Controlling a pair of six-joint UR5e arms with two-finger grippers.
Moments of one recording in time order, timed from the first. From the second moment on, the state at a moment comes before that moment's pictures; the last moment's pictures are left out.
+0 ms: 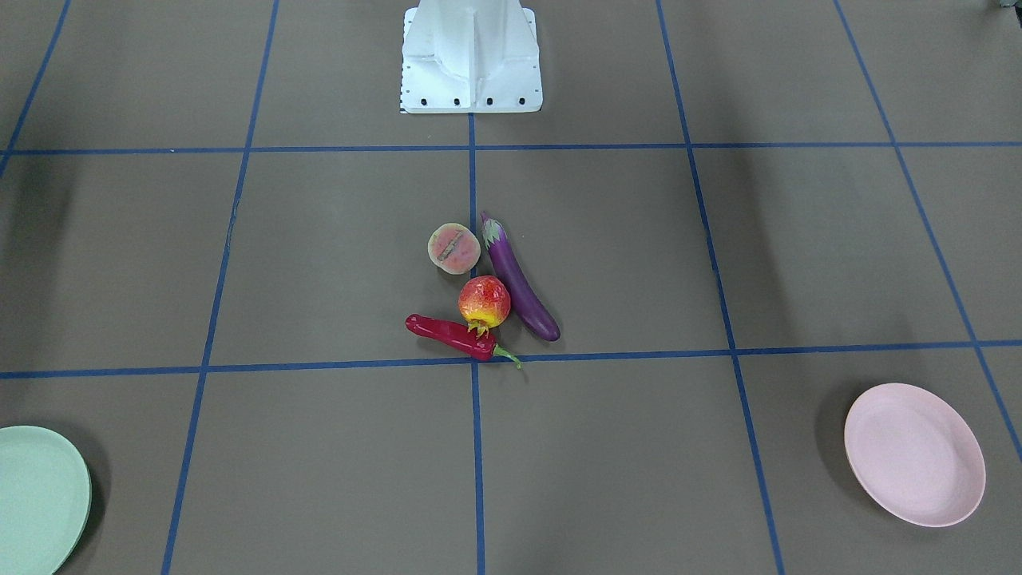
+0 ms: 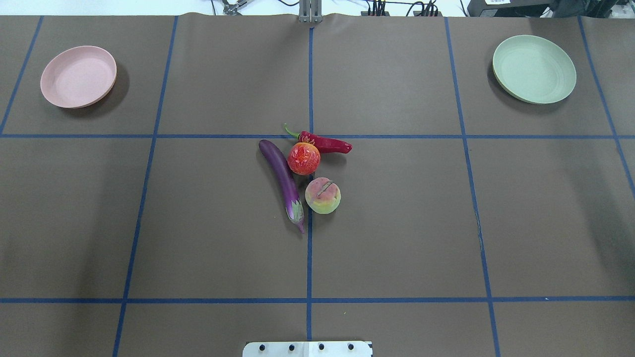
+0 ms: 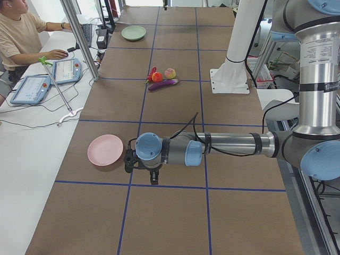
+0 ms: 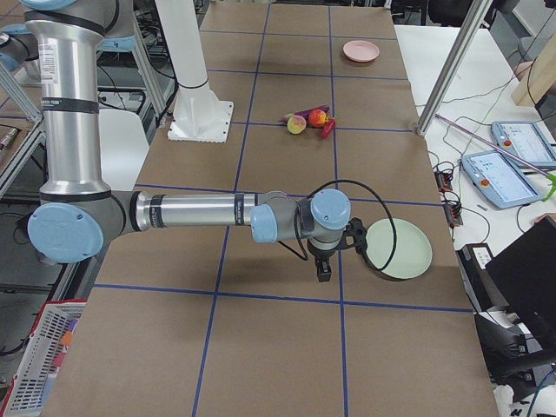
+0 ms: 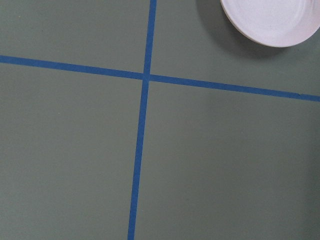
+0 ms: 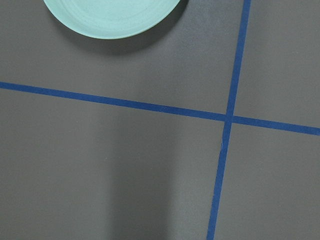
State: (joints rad) left arm -1.58 -1.48 -1.65 -1.63 -2.58 -0.12; right arm 1.46 -1.58 1.63 -1.45 2.54 0.02
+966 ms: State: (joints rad) left arm -1.39 -1.61 -1.65 -1.85 -2.60 -0.49; right arm 1.09 -1.39 1.74 -1.21 2.50 0.82
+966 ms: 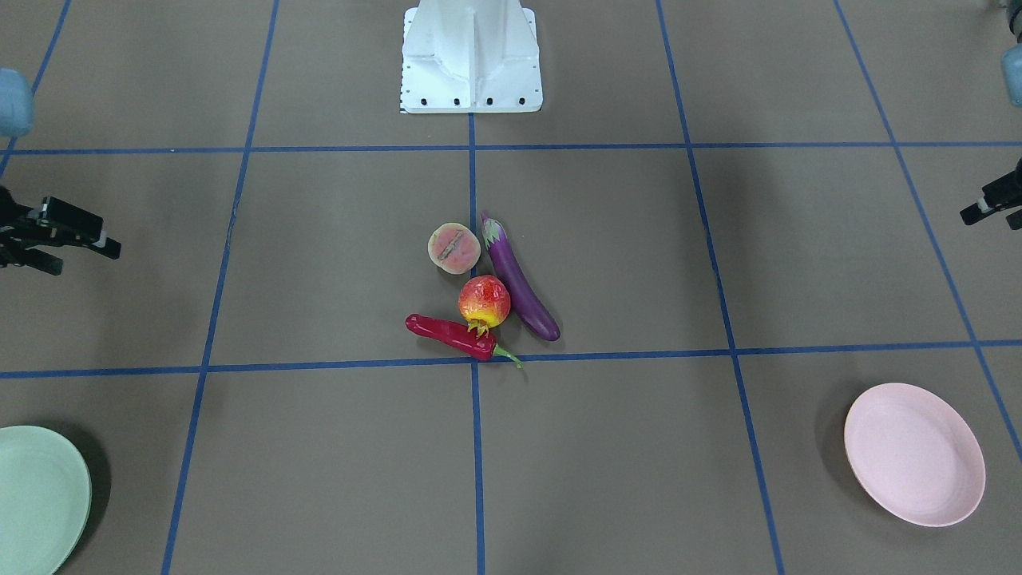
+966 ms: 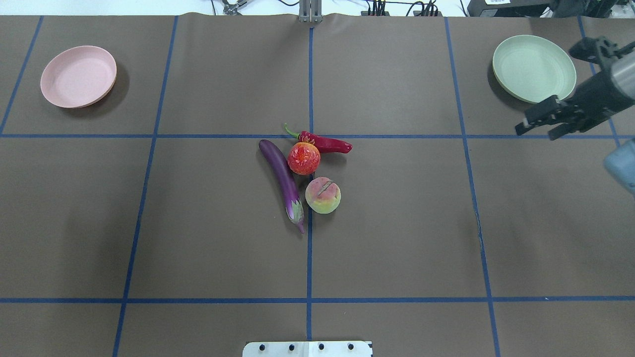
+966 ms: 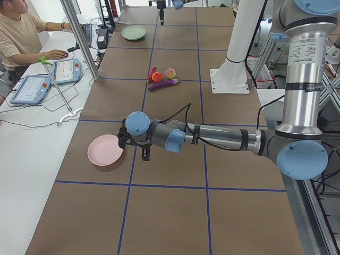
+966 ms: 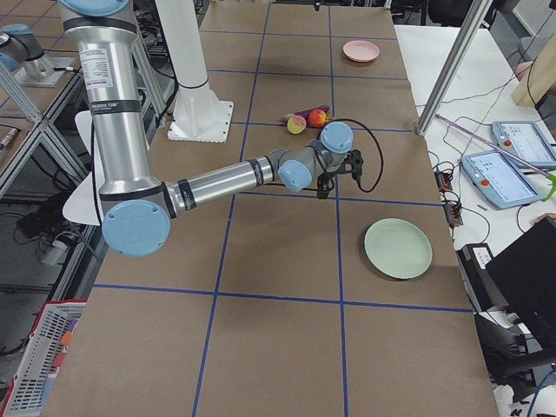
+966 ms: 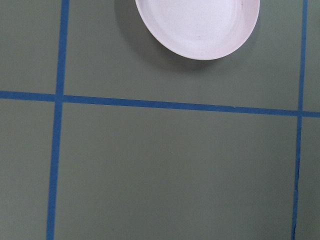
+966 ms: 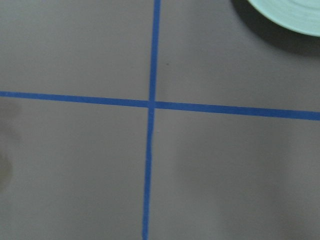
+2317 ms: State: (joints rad) left arm -1.23 -1.74 -1.64 -1.89 -2.59 -0.73; right arm 0.56 -0.99 1.69 -1.20 1.91 1.23
